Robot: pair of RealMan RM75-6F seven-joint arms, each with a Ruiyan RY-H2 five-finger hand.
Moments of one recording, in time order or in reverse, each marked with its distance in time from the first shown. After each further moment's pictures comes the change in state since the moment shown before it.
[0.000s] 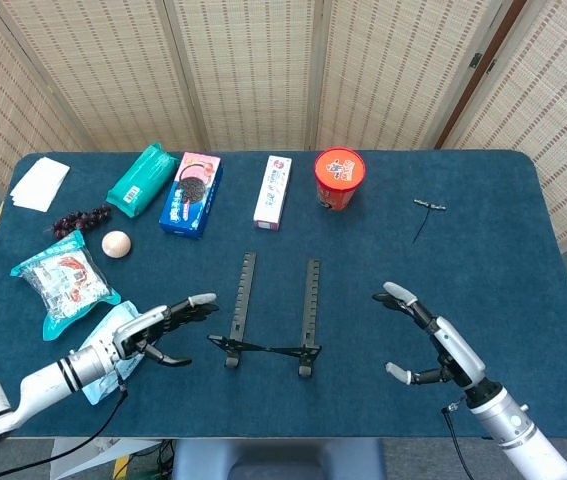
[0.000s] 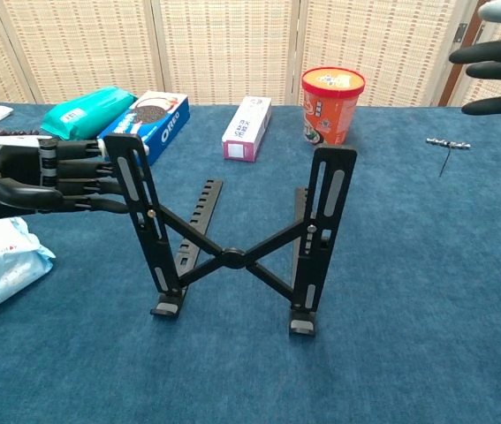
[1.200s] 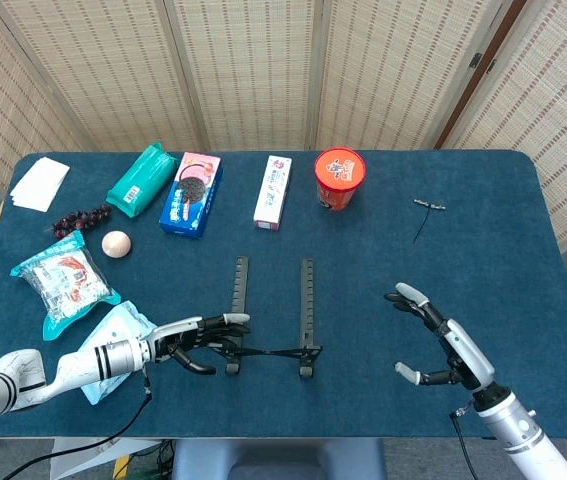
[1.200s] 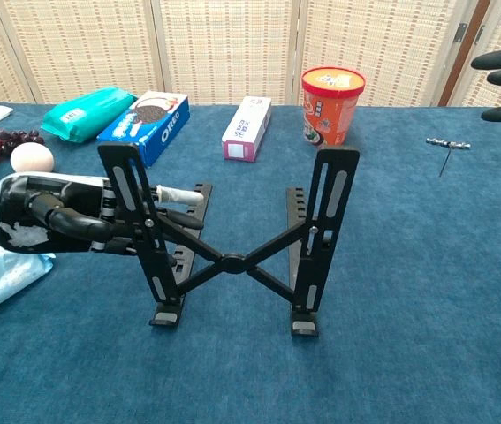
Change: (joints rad) left arm -0.201 -0.178 0.207 0.215 -0.006 0.103 -0.307; right arm -0.051 -0.005 0.017 0.027 -0.008 0.007 0.027
